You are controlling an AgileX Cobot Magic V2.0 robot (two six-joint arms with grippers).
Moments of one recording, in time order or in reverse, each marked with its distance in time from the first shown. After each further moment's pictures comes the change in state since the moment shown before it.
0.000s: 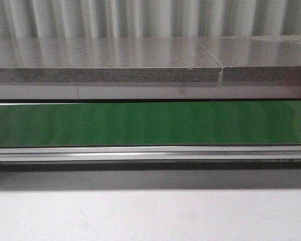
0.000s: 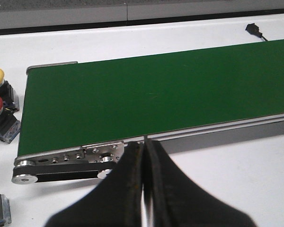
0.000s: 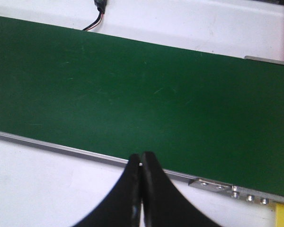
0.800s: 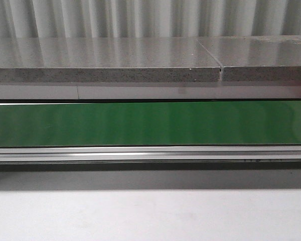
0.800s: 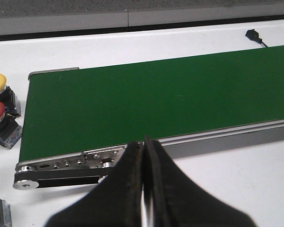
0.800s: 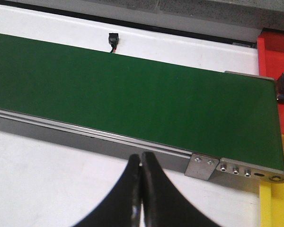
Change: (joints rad) left arm 0.000 0.000 0.000 0.000 -0.020 0.000; right arm 0.002 -0.480 0.189 -0.002 0.064 -0.002
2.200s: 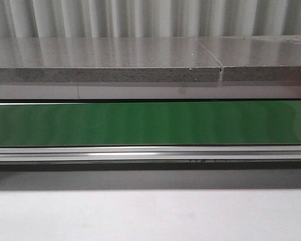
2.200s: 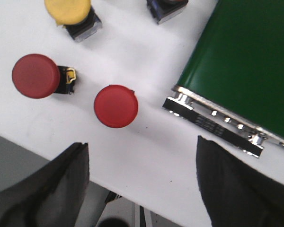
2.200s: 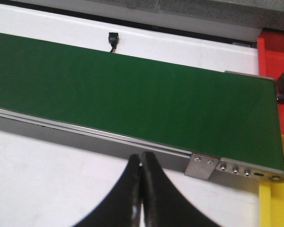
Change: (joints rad) left arm 0.608 0.793 -0.426 0.042 0.384 -0.079; right arm 0.000 0.000 0.000 -0.002 0.001 0.000
